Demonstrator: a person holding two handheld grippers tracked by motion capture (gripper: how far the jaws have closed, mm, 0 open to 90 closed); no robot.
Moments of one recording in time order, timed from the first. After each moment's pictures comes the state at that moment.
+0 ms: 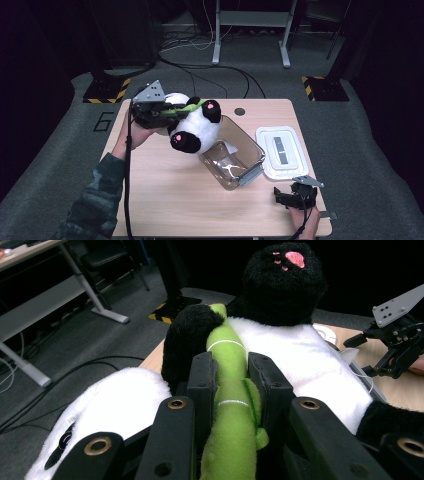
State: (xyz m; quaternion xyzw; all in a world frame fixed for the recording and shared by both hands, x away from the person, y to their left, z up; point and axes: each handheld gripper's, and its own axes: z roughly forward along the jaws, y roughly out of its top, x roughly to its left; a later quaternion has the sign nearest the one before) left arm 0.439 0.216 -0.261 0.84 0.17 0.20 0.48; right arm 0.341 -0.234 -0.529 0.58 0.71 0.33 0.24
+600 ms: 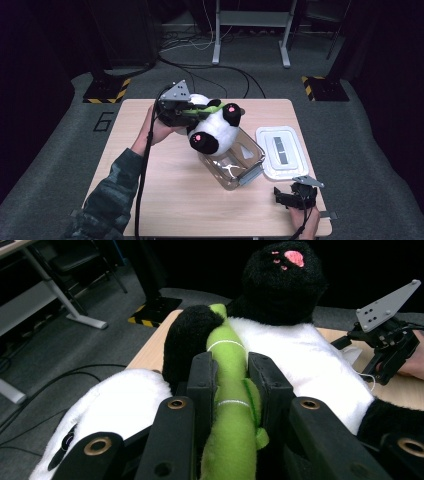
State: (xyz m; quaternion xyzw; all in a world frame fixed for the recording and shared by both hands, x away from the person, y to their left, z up) left arm 0.453 0.163 -0.265 0.85 0.13 0.17 0.47; right arm 0.341 -0.234 -0.529 0.58 0.71 0.33 0.24
